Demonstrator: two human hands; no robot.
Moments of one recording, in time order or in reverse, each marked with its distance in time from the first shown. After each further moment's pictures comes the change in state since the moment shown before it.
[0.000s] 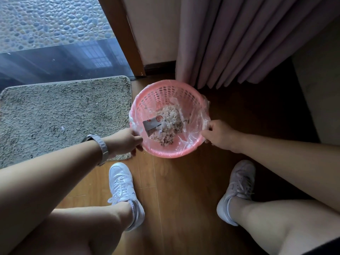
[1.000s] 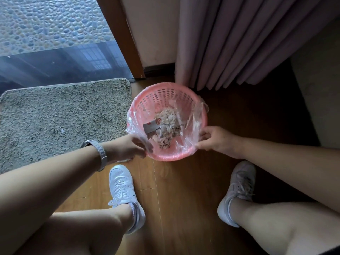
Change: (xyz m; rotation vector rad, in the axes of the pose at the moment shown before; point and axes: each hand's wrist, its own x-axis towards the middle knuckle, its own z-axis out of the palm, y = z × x) left_hand -0.005 -0.005 0.002 -0.228 -0.191 0.104; right_hand -0.009 0.004 0.004 0.210 -0.248 -0.036
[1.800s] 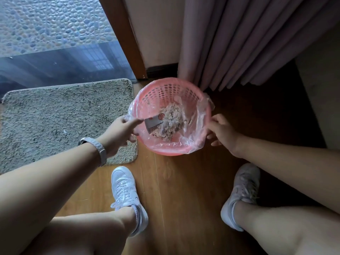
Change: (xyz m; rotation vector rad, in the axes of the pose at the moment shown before) left_hand 0.012 0.010 -0.028 -0.297 0.425 -0.022; right_hand 0.008 -0.022 0.002 0.193 0.342 0.073
